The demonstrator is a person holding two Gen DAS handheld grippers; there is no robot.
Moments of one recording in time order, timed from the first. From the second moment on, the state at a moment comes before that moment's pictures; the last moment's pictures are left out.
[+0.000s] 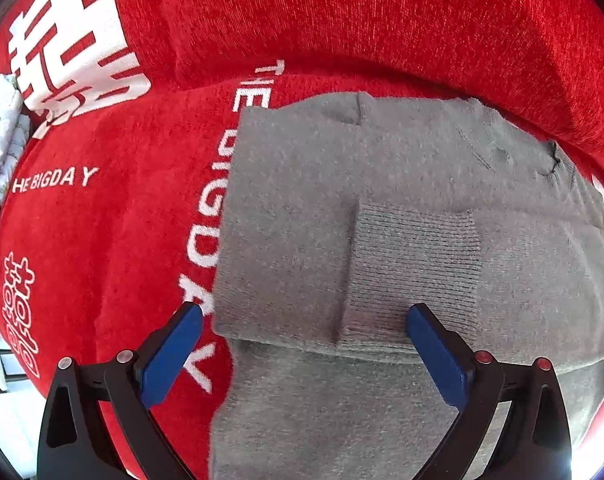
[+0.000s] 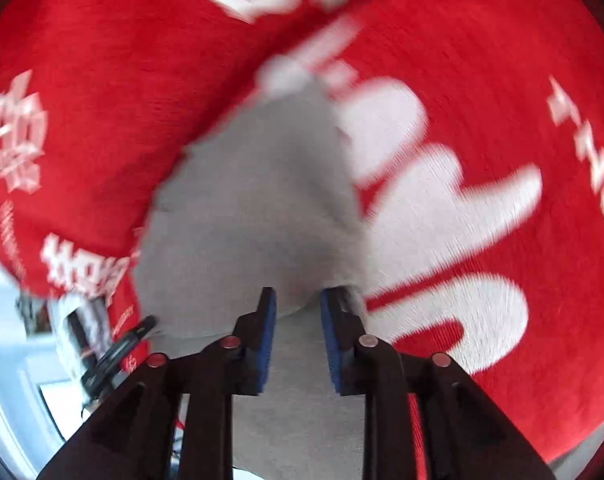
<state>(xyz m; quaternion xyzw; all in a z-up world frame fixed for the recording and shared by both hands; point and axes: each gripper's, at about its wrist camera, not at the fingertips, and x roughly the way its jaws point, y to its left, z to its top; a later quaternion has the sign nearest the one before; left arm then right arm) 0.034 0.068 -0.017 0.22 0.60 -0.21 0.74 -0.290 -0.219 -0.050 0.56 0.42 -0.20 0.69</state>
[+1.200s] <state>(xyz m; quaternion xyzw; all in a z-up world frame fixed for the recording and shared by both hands) 0.026 0.060 -0.021 0.27 0.58 -0.21 0.74 -0.249 -0.168 -0.048 0.32 0.58 -0.23 0.72</state>
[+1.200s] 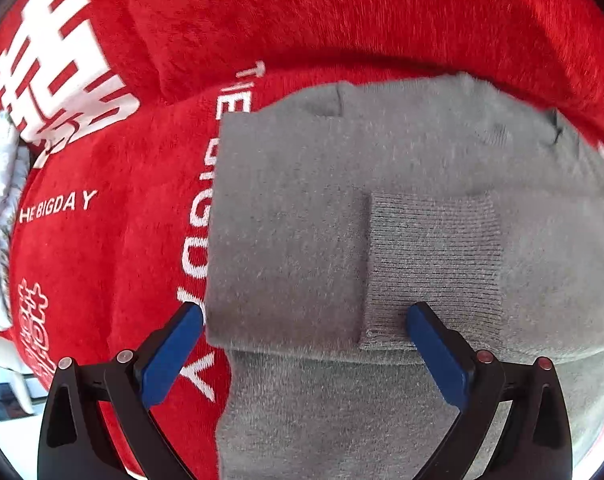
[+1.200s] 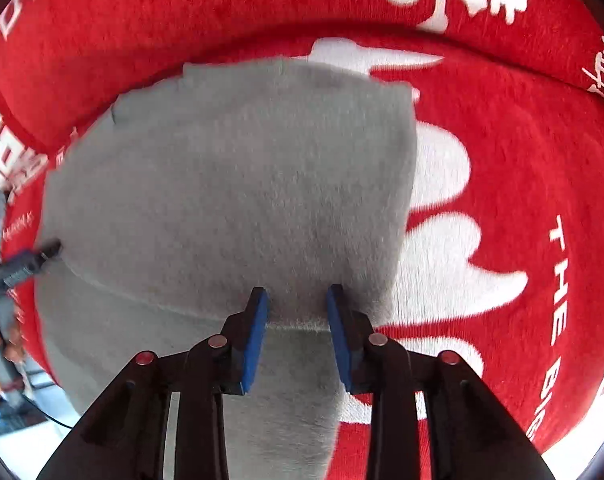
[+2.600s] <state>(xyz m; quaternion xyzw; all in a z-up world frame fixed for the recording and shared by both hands) -0.053 0.075 0.031 0.27 0.64 -0.24 0.68 -0.285 -0.136 -0.007 0.49 0.52 -0.19 0.68</state>
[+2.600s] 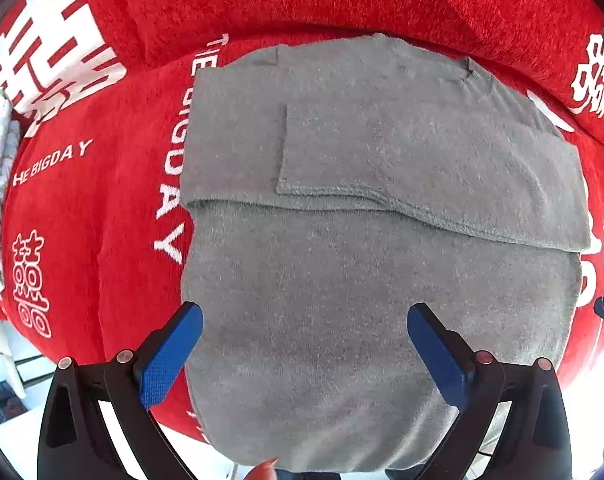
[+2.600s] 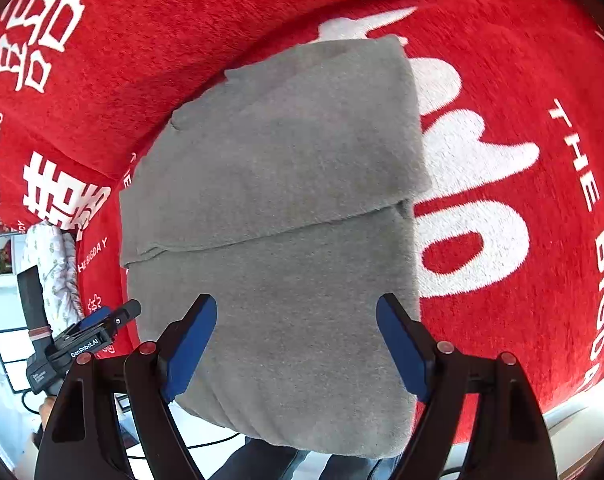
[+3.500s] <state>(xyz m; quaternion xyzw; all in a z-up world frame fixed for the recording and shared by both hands) -0.092 0.152 0.009 0.24 0.67 -0.21 0.67 -0.288 -0.093 -0.040 0.49 0.57 -0.13 0.65</state>
